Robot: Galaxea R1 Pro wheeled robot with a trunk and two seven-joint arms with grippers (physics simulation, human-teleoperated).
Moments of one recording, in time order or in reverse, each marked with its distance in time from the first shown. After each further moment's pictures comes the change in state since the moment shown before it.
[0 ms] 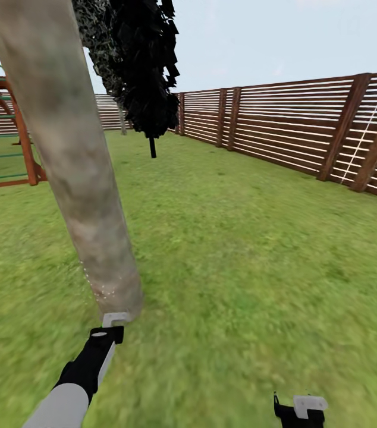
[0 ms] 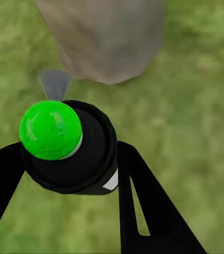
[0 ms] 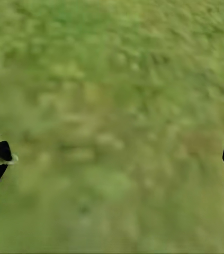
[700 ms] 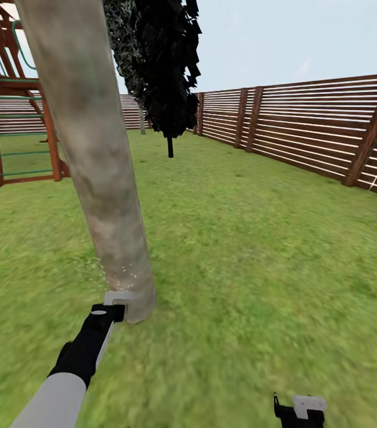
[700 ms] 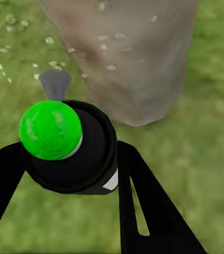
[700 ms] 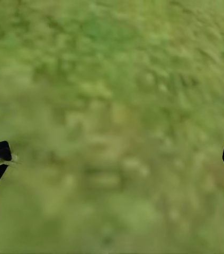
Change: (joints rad) left arm -0.010 0.022 -0.123 -0.213 0.000 0.139 -0.067; right arm 0.000 0.000 0.000 0.001 0.000 0.001 0.000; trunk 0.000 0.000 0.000
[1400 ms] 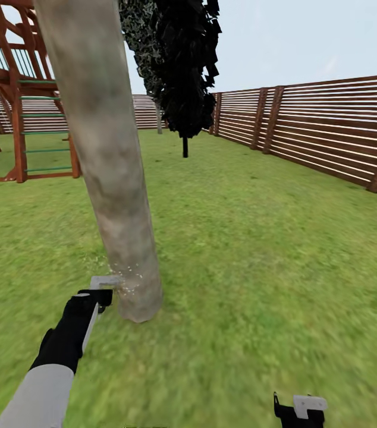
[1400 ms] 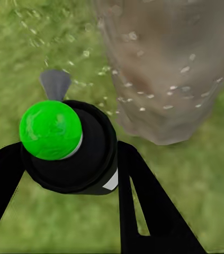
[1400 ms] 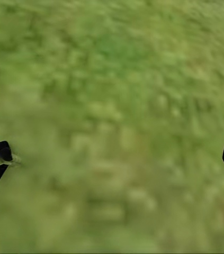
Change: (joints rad) left arm -0.022 0.041 0.047 -0.189 -0.001 0.166 -0.084; right arm 0.000 0.000 0.000 -0.001 0.000 0.000 0.000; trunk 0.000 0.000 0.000
